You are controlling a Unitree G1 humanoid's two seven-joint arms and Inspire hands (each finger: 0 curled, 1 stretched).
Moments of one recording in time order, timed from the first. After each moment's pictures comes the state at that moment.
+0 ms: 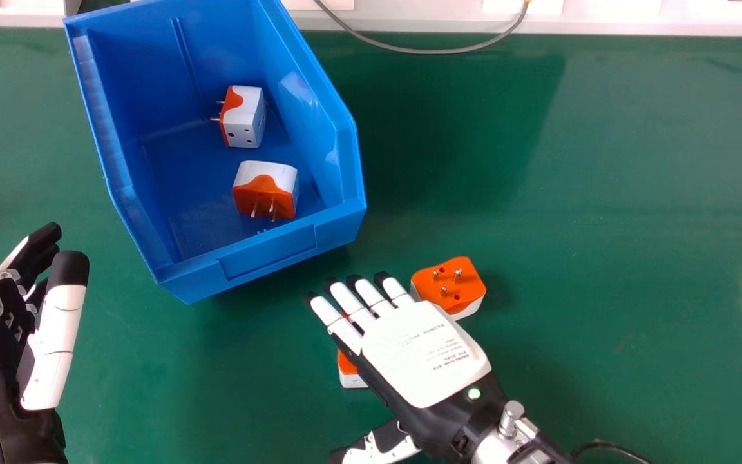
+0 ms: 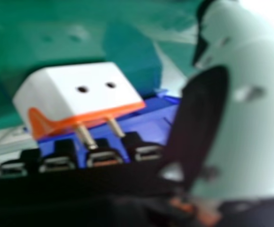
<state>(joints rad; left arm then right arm) 0.41 0.01 0.30 -0.17 0.00 -0.36 0.11 -0.04 -0.30 0.69 0.07 -1.10 0.01 -0.10</state>
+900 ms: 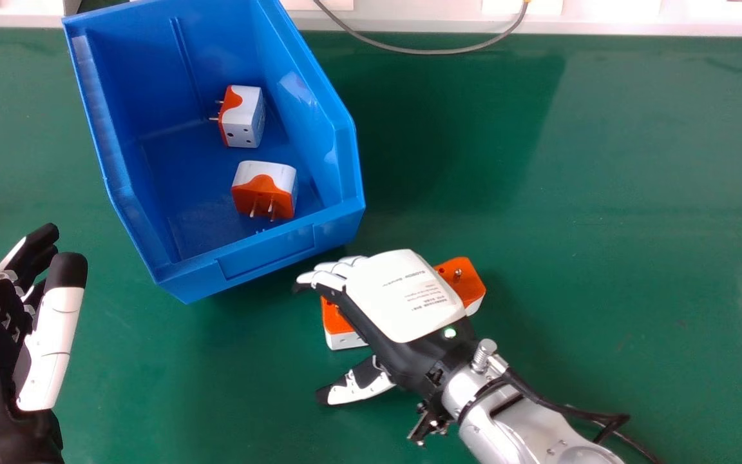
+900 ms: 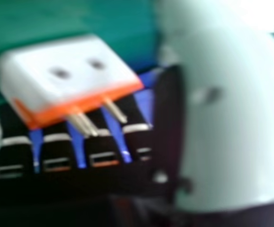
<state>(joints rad) 0.42 0.01 0.30 -0.19 -0.01 -0.34 0.10 -0.27 -0.18 0.67 0.40 -0.93 -0.11 -0.23</state>
